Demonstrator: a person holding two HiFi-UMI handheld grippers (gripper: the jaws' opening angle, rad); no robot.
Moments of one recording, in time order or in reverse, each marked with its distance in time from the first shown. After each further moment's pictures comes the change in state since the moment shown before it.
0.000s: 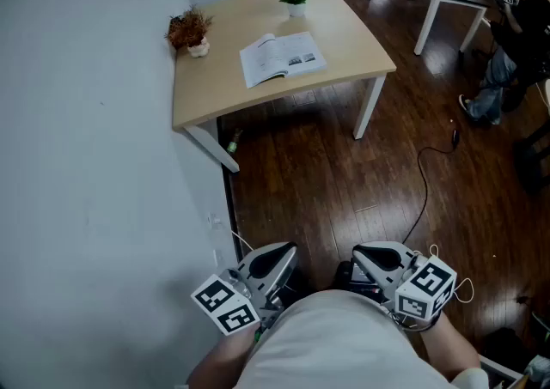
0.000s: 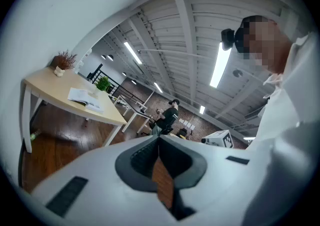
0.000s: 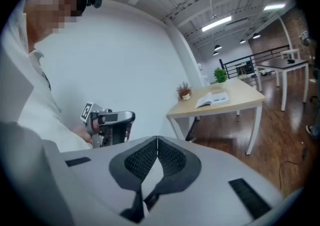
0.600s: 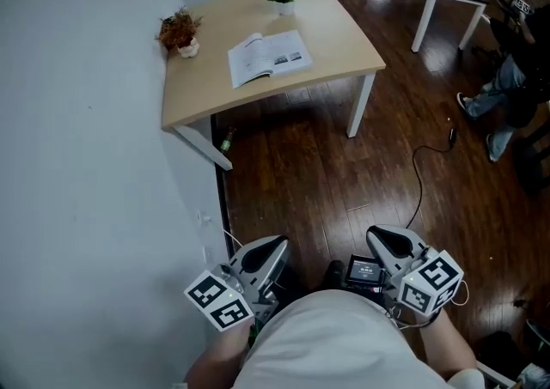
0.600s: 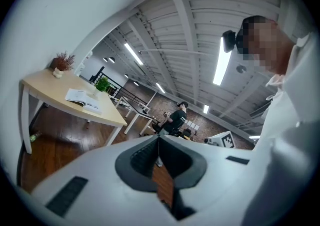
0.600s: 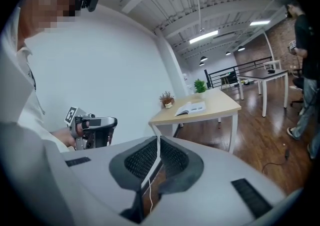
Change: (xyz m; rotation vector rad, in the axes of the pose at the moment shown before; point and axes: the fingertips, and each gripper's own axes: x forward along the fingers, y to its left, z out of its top) left arm 0.049 -0.020 -0.005 0.018 -0.014 0.049; right arm -0.060 -0.082 0.013 0.011 -0.085 -0.164
